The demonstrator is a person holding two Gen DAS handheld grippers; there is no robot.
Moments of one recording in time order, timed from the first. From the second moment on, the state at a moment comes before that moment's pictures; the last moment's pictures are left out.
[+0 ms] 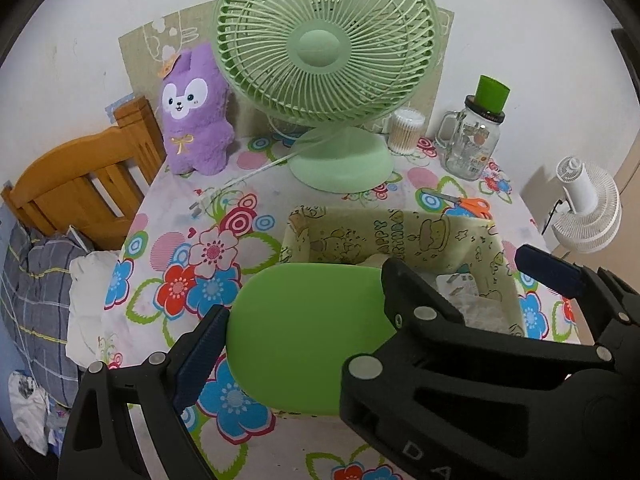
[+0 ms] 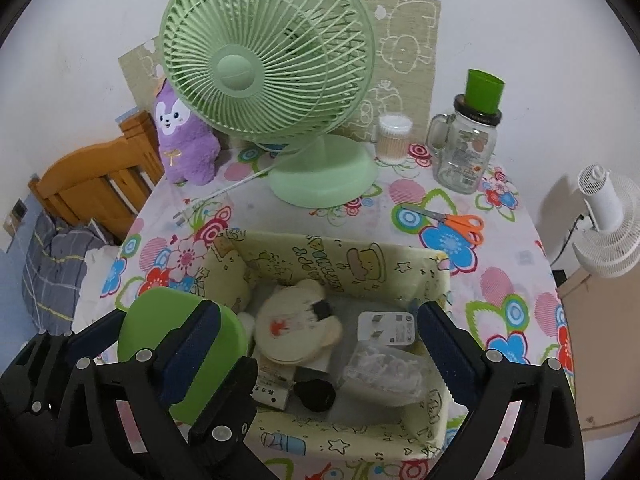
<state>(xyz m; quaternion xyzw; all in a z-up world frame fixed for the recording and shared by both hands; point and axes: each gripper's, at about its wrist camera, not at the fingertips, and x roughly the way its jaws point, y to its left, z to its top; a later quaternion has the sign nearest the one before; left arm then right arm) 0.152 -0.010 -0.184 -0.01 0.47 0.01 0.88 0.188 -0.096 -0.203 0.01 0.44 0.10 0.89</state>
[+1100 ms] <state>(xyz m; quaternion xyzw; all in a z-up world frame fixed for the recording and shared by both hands) 0.187 -0.067 -0.221 -0.01 0.49 -0.07 0.87 0.205 -0.160 -0.232 0.00 0.48 -0.03 0.88</state>
